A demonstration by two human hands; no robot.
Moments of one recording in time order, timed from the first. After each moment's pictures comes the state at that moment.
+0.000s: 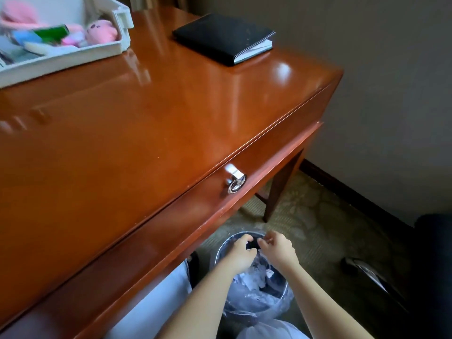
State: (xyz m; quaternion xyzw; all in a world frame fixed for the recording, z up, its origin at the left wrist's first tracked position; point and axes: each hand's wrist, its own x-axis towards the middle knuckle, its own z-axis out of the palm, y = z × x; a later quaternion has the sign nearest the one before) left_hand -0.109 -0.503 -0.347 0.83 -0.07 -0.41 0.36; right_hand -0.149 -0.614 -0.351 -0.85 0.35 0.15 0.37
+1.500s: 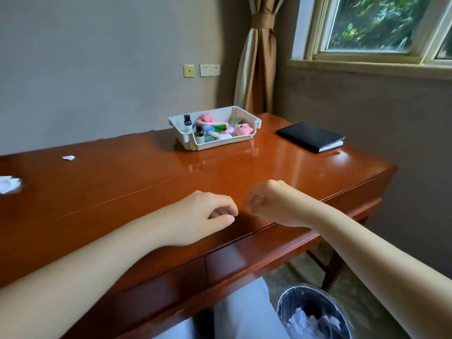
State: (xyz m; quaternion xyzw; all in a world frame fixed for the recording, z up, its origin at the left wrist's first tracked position) left_hand -0.173 -0.228 -0.017 0.93 -0.30 -0.06 0.21; right_hand -0.155 -0.424 -0.019 -0.96 -0.21 0.03 0.20
